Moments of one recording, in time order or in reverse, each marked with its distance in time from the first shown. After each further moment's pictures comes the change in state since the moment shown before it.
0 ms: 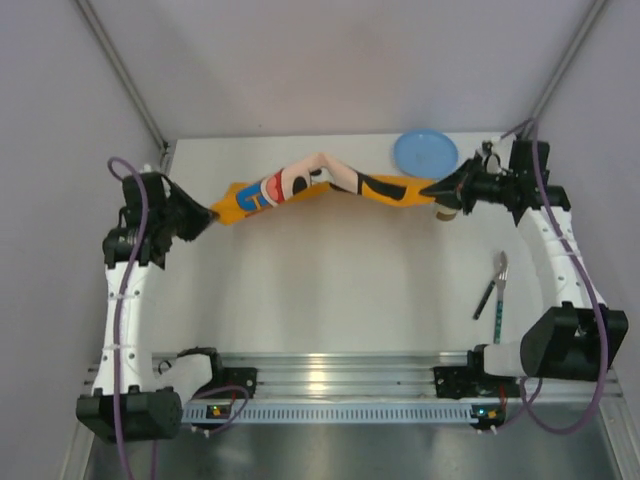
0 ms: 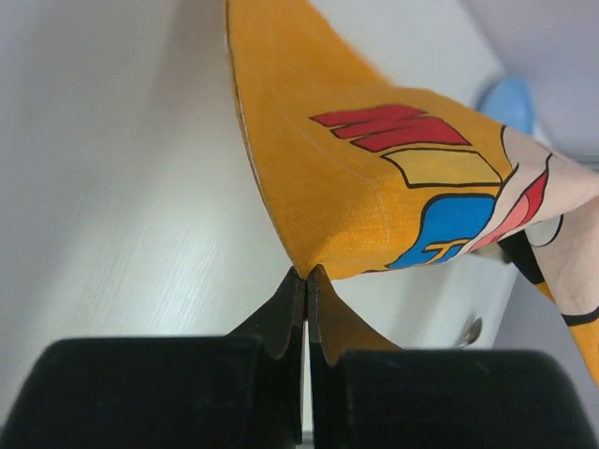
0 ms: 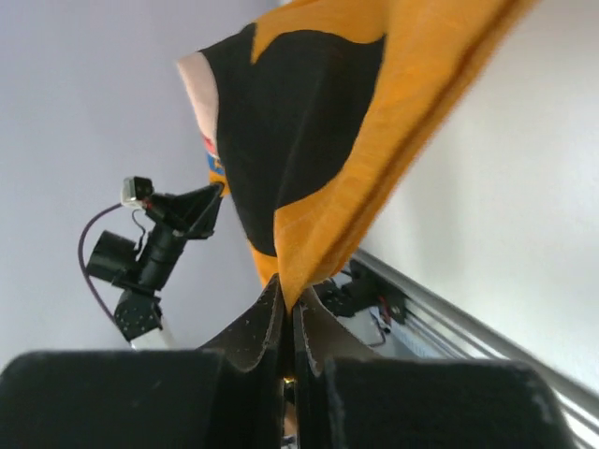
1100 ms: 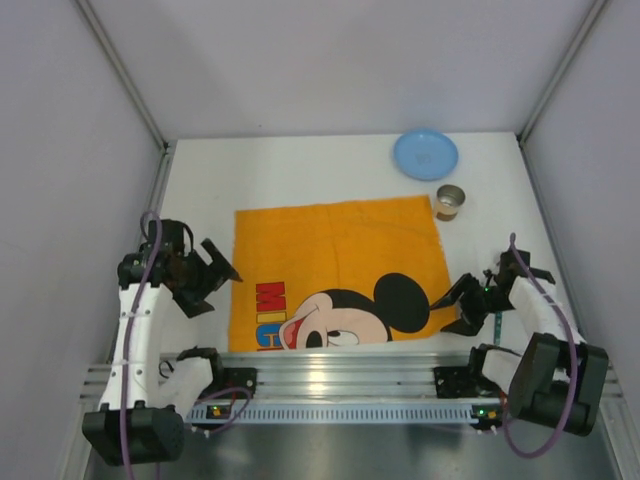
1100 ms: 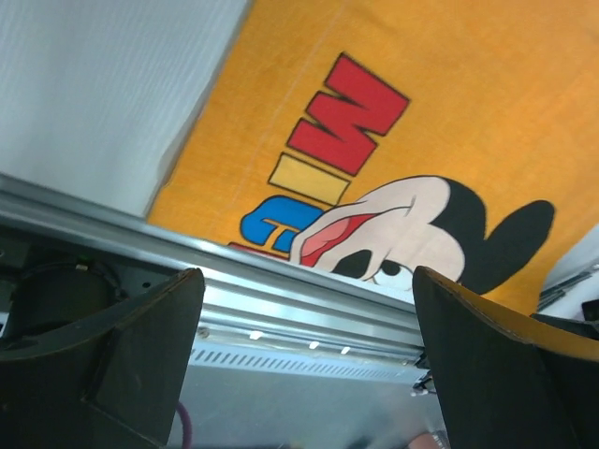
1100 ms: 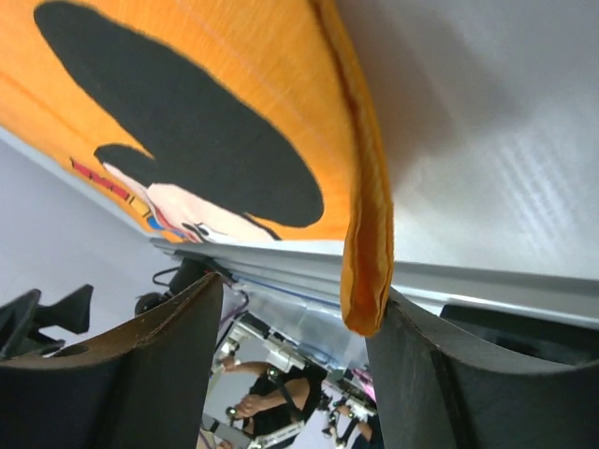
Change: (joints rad) left arm 0.000 -0.165 -0.377 -0.418 0.000 0.061; right arm -0.223 -0.245 -0.809 -0.373 0.383 -0.436
